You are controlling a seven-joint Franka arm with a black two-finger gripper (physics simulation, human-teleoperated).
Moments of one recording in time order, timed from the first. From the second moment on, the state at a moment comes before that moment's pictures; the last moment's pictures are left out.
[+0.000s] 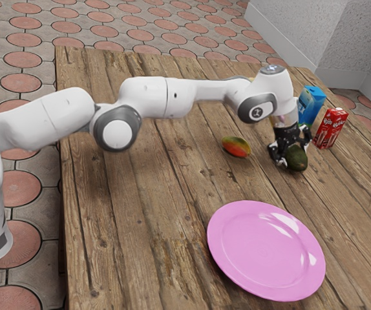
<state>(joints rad) 0.20 1.12 -0.50 -0.50 0.29 2.11 -1.67</state>
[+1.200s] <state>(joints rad) -0.13 0.61 -0.59 -0.95 0.31 1.38 -2.11</state>
